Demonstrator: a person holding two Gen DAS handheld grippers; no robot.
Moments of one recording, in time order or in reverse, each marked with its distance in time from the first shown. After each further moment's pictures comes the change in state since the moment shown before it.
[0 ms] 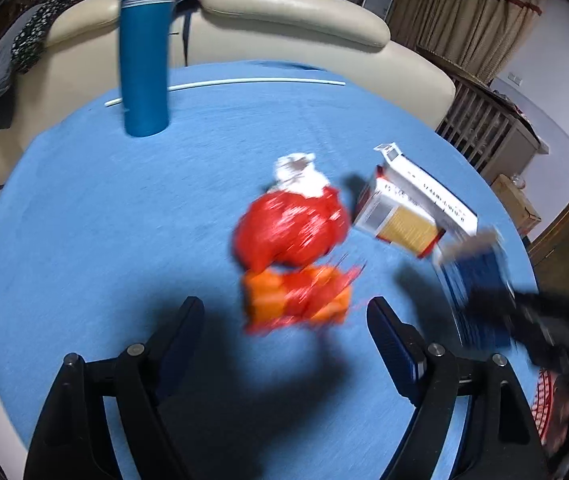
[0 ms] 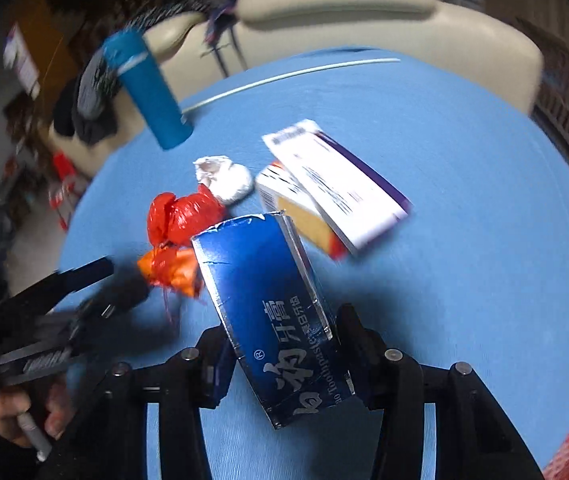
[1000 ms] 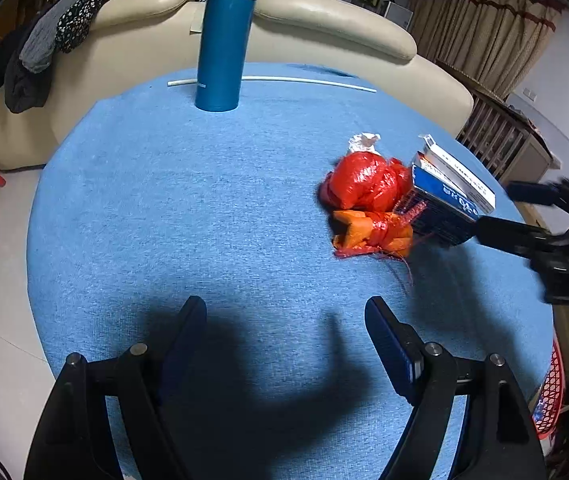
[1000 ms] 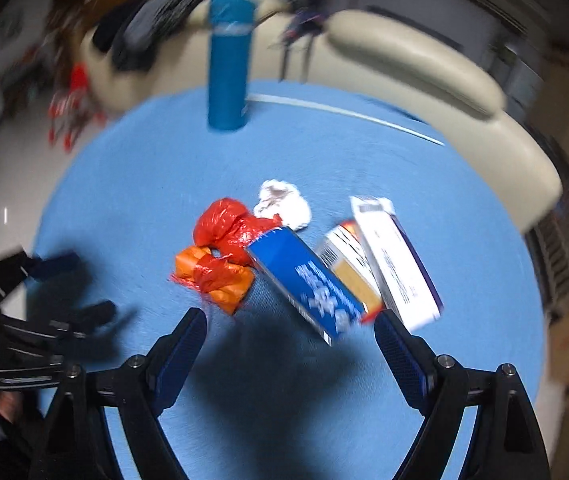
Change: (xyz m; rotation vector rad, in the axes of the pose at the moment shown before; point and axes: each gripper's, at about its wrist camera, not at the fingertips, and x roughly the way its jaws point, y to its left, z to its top) left arm -0.046 0.064 -0.058 -0.068 -0.043 0.040; right arm 0.010 0.119 0.030 -0.490 0.008 -0.215
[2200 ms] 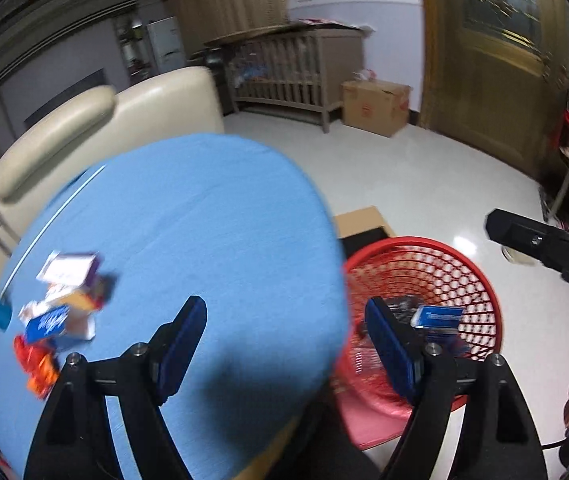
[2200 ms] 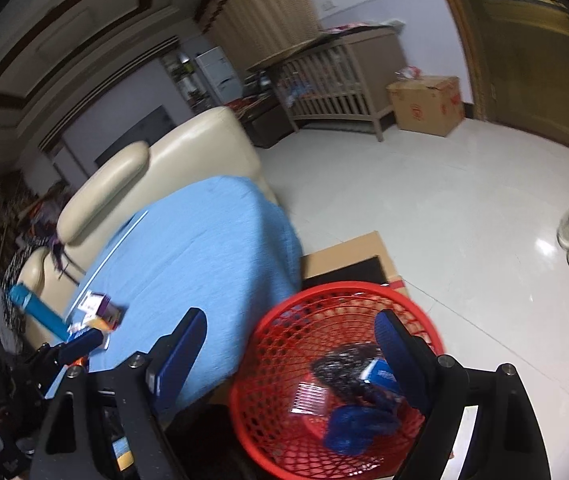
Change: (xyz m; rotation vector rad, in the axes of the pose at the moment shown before) left arm -0.034 -0.361 -0.064 0.748 -0.032 -0.223; right arm -0.207 -0.189 -0.376 1.182 -0.324 -0.270
